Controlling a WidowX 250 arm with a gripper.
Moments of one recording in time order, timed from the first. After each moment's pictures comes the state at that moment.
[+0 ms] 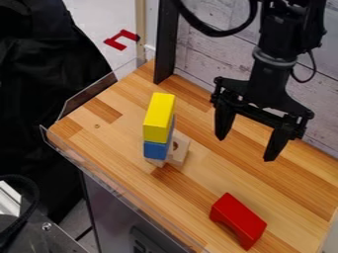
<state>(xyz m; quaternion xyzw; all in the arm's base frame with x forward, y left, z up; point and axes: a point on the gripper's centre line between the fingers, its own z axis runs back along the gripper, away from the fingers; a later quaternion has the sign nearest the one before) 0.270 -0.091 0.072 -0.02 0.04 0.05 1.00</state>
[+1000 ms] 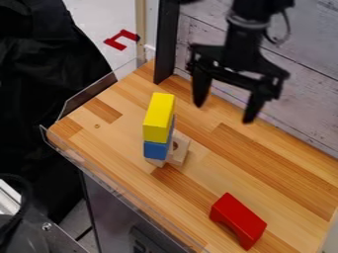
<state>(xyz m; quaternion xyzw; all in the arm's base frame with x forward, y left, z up) 0.272 -0.045 0.103 -0.01 -0.01 0.12 0.99</state>
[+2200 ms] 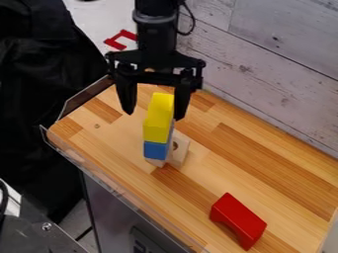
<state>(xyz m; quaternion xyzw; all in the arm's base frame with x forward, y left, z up) 0.237 0.015 0.085 -0.04 0.03 0.24 0.97</state>
